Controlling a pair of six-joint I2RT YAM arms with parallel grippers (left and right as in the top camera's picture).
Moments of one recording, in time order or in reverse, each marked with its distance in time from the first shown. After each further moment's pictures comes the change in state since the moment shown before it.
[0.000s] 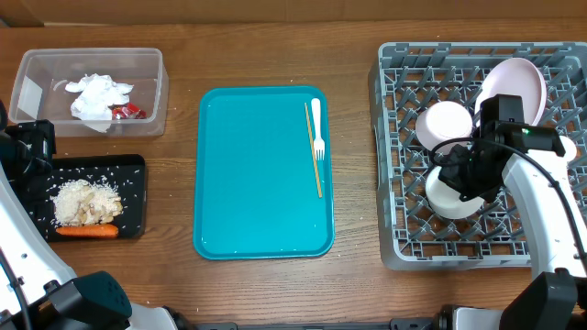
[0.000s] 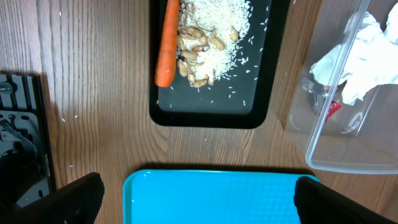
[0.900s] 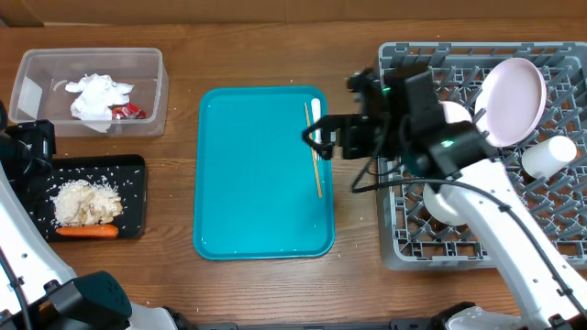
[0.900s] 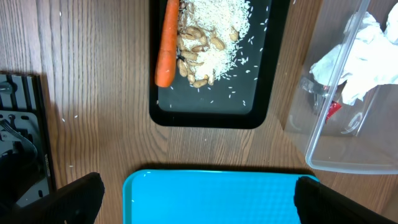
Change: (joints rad) left arm 0.000 0.000 0.000 0.000 0.000 0.000; right arm 0.546 -0.051 0.175 0.414 -0.421 -0.024
